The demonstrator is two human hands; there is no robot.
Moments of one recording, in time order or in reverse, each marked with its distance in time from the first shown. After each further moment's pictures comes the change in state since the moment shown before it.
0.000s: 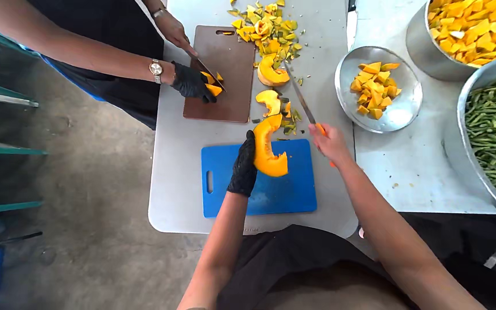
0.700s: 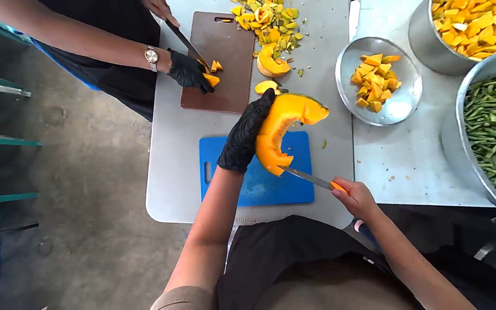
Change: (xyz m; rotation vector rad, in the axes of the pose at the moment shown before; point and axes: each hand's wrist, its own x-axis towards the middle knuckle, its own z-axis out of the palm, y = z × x) left_hand -0.001 0.085 0.020 0.106 -0.343 0.269; right_hand -0.130 0.084 -0.022 -0.261 -0.126 -0.333
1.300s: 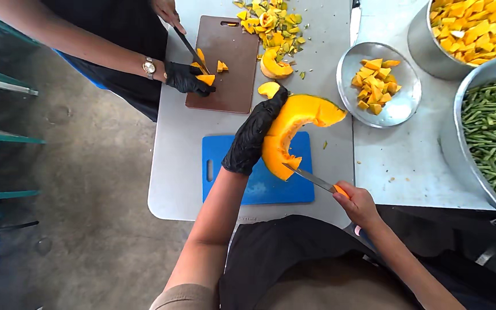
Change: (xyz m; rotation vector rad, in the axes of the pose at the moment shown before) left_hand -0.017 0.012 0.010 0.075 -0.019 0.078; right_hand -0.018 -0.014 0.008 -0.070 0.134 0.036
